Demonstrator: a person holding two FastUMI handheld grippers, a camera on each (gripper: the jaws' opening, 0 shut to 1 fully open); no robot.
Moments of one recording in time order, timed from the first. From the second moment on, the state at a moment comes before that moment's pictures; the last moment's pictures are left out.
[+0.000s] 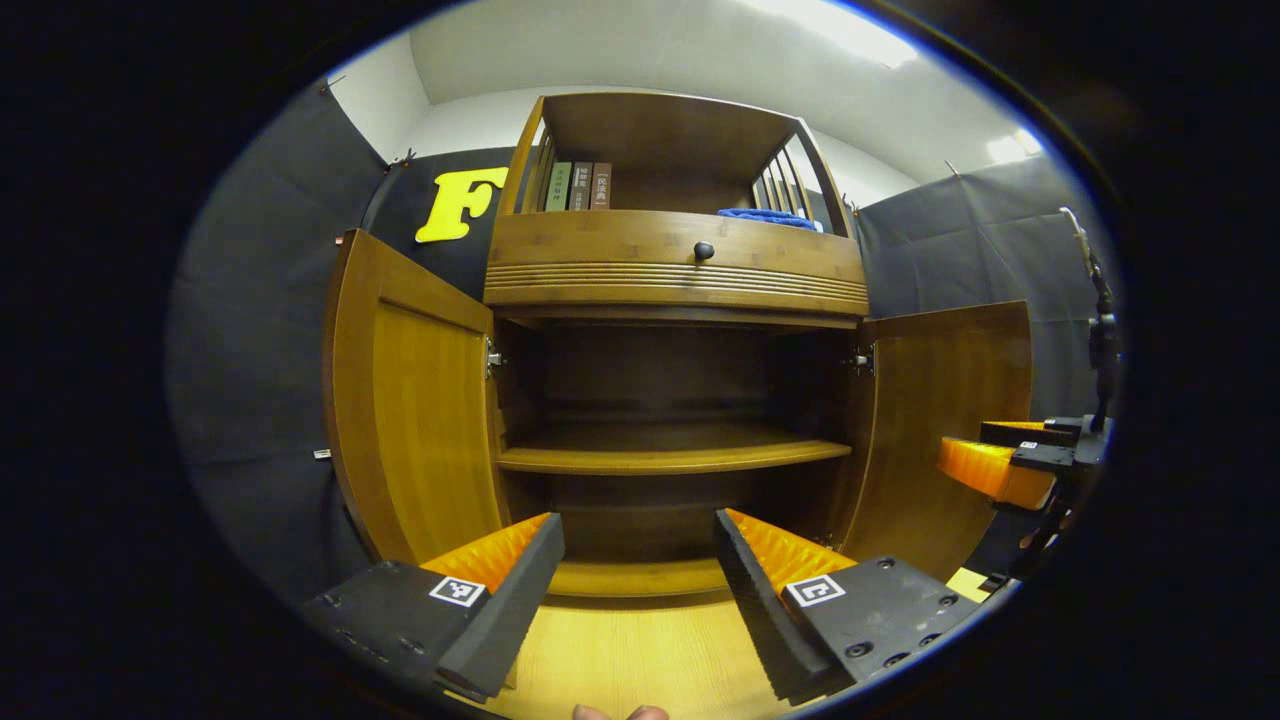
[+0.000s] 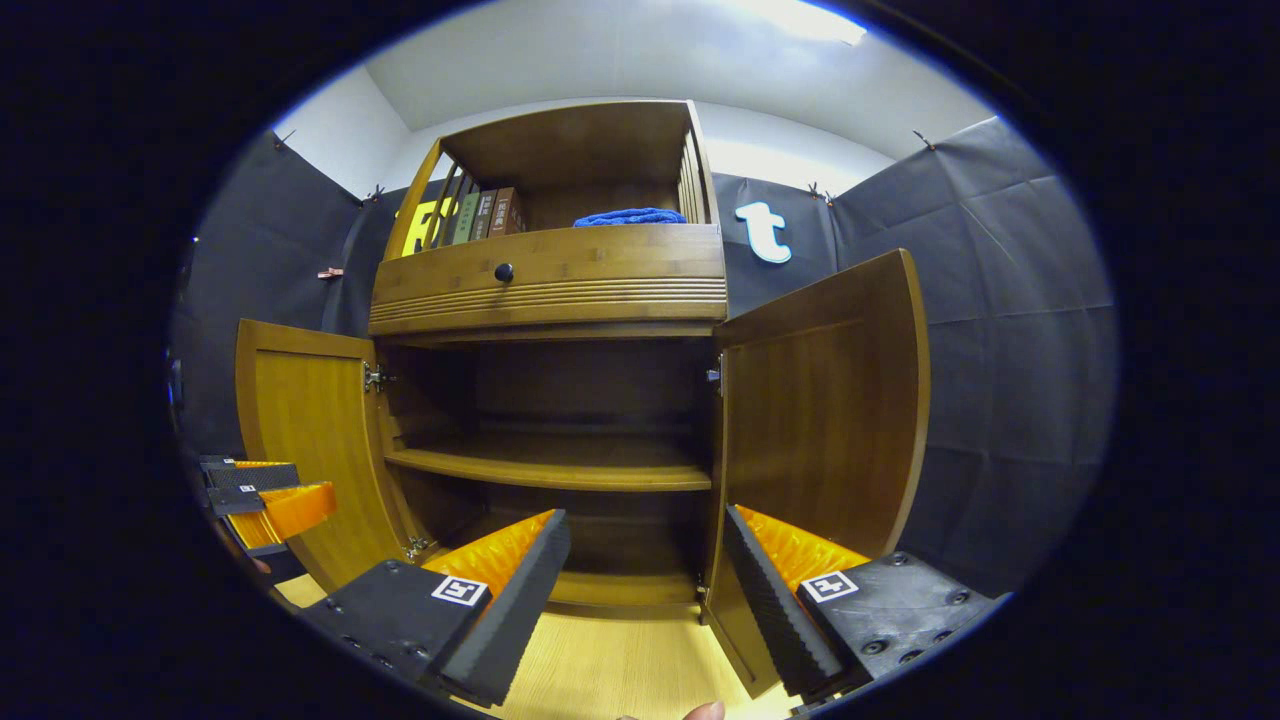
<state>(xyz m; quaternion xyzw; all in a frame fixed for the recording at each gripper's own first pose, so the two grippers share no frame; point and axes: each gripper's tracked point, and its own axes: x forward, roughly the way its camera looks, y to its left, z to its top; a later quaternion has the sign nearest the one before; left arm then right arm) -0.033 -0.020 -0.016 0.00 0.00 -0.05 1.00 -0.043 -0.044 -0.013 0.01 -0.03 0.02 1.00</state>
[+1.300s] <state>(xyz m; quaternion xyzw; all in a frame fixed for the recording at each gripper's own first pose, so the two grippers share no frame) -0.026 -0.016 -0.017 0.01 0.01 -0.03 1.00 -0.038 -0.045 -0.021 0.01 -0.02 0.02 1.00</state>
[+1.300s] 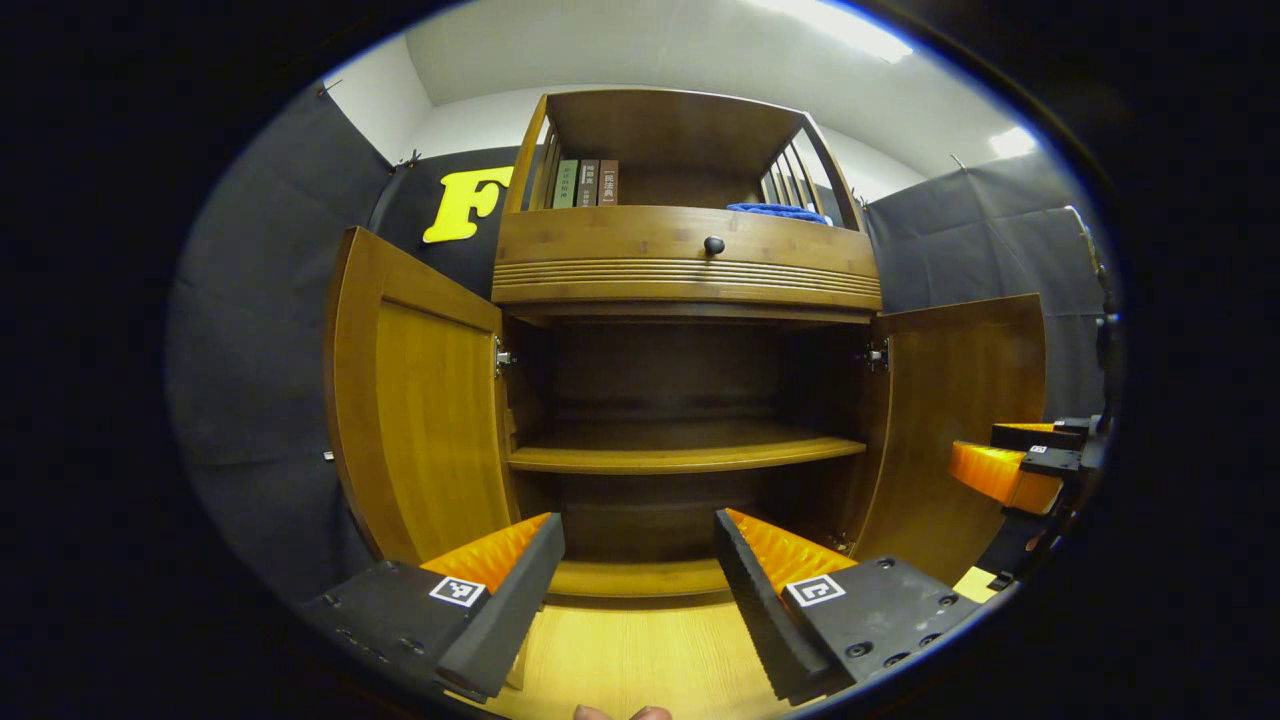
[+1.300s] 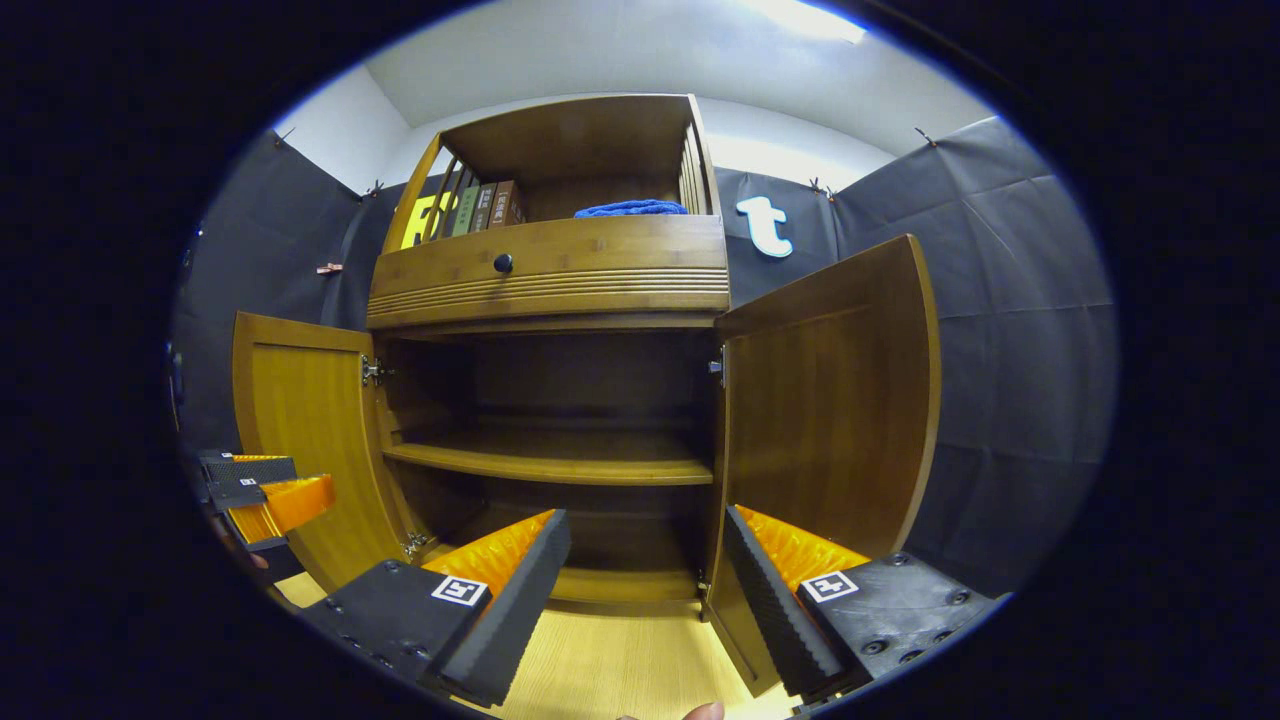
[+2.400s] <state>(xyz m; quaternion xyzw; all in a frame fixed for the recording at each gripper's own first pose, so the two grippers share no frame) -0.025 -0.018 -0.017 0.01 0.01 -0.03 1.00 -0.035 -0.047 -0.022 0.01 -0.02 0.01 1.00</state>
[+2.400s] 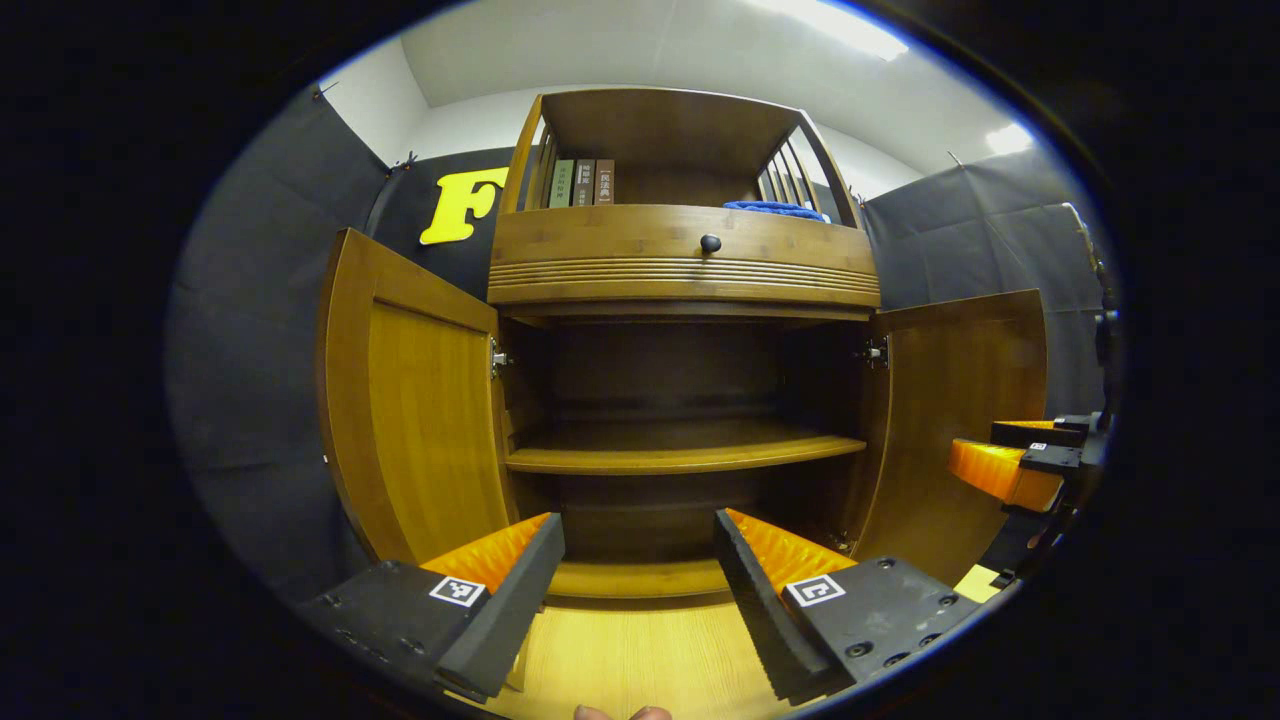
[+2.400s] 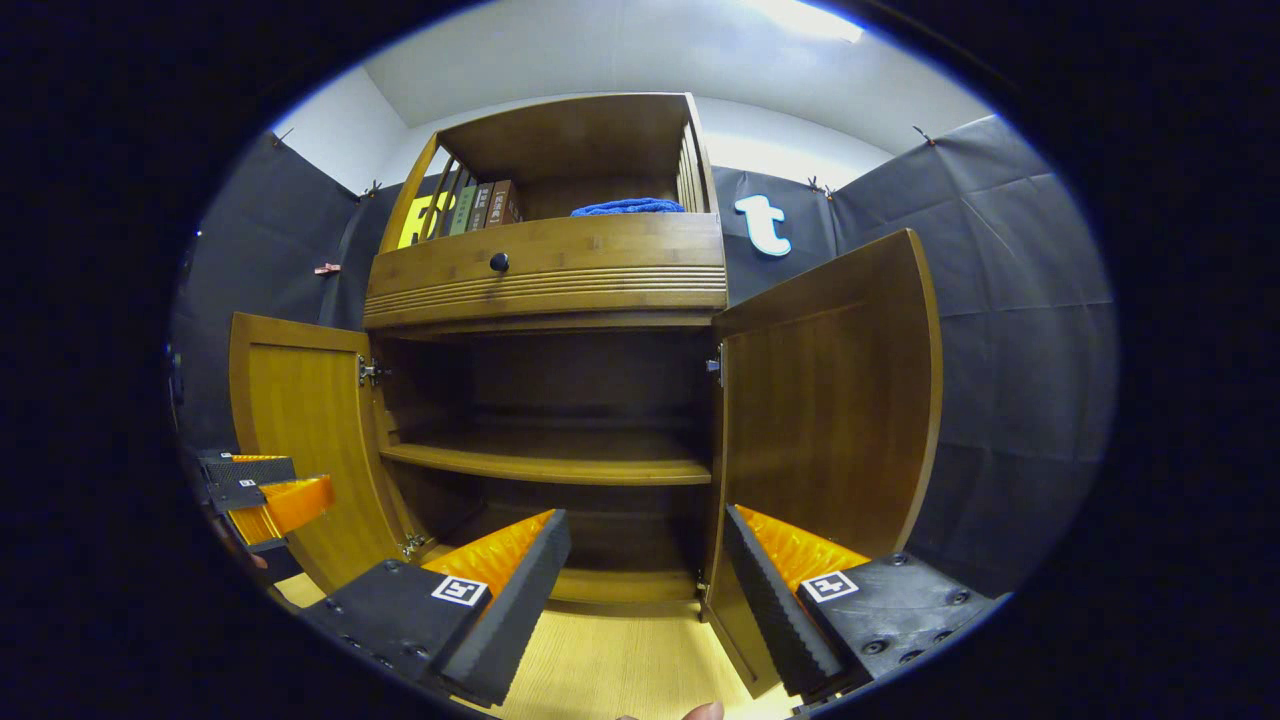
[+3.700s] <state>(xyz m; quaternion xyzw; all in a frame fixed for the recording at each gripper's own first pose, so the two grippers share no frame) -0.022 -0.015 -0.012 0.02 0.00 -0.04 1.00 -0.034 -0.040 -0.021 0.01 -0.02 0.02 1.00</state>
